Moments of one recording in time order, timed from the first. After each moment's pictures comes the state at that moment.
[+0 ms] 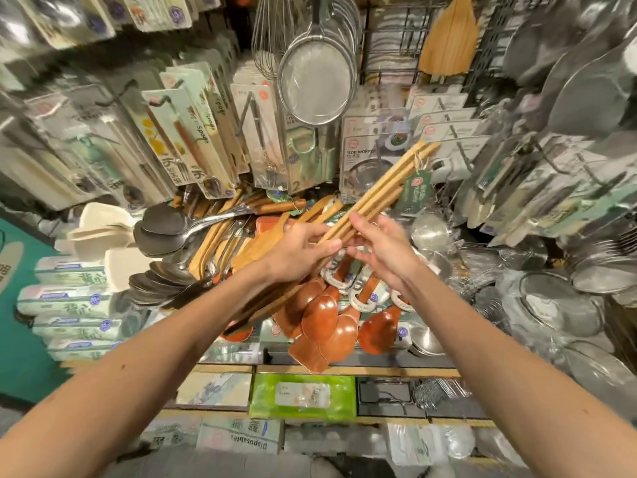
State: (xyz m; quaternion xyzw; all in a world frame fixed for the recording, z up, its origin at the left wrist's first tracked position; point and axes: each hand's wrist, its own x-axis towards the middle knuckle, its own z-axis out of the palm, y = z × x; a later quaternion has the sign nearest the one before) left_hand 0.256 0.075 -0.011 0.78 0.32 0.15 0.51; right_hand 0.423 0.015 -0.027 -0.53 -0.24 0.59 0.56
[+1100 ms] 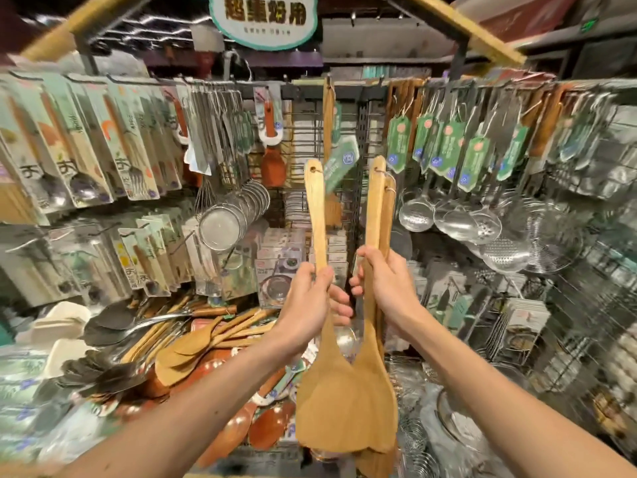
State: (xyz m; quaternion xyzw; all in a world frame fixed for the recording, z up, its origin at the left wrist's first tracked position) left_hand 0.461 -0.121 0.147 0.56 0.39 0.41 0.61; right_hand 0.588 -0.139 0.155 -0.56 -0.40 0.33 0.64
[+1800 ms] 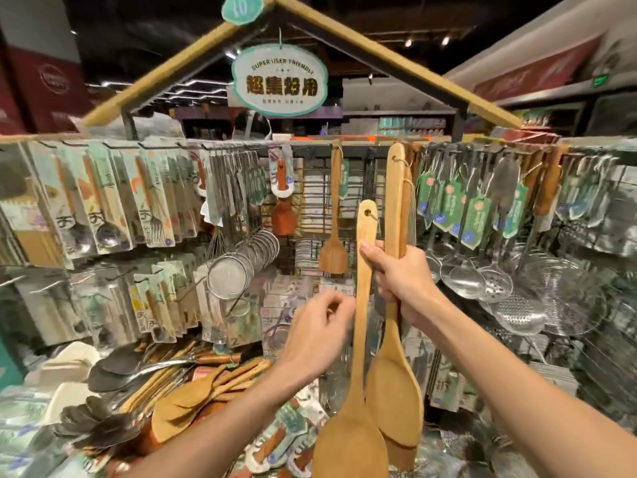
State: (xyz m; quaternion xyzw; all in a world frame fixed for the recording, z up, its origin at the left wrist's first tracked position) left_hand 0.480 -0.116 0.186 0.76 0.40 0.41 0.31; right_hand 0.631 -0.112 0.236 -0.54 -0.44 0.34 0.63
